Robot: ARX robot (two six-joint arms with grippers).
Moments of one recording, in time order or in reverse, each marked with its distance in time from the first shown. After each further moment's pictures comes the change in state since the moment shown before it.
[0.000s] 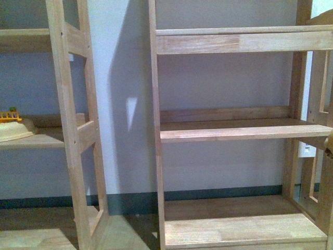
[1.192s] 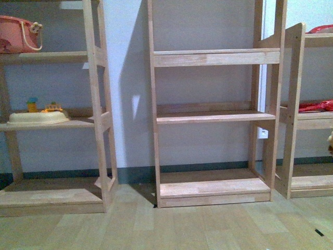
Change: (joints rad) left arm -0.001 0.000 0.000 0.000 0.001 0.000; right arm -0.001 0.000 0.000 0.000 0.003 0.000
